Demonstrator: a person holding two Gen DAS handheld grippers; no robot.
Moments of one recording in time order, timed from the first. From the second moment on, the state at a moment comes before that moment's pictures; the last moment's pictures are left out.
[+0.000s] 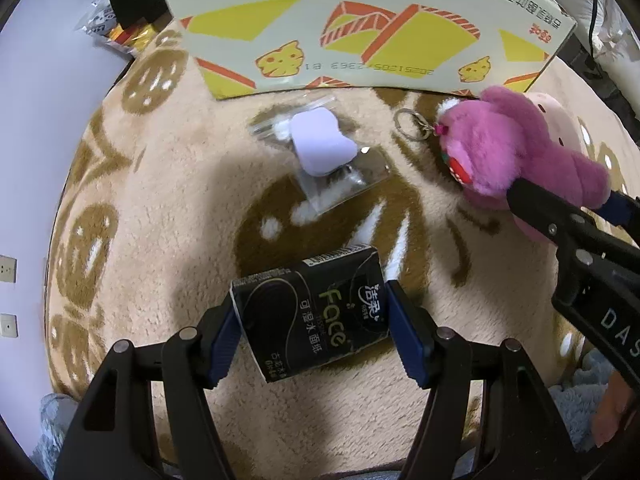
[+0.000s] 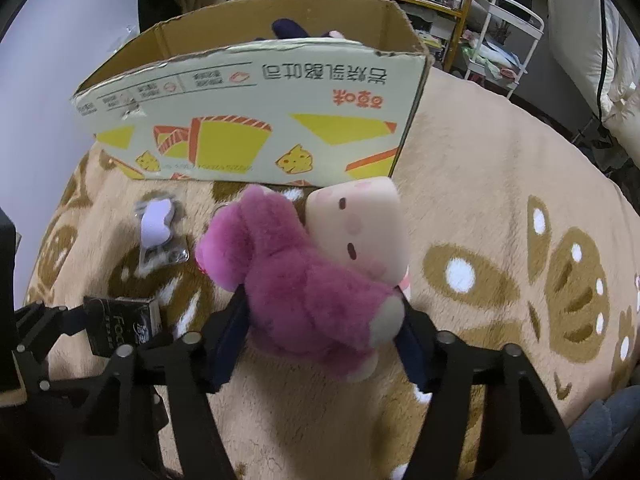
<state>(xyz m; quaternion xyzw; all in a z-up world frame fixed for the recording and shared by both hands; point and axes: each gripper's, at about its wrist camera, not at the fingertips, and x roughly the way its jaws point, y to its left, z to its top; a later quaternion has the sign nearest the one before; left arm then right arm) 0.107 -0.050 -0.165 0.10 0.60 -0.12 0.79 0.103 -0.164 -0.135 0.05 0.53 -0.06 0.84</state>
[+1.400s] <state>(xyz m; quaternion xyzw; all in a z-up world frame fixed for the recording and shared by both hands) 0.058 -0.032 -0.034 0.07 0.34 -0.13 0.93 0.049 -0.196 -0.023 0.15 0.30 -0.06 0.94</state>
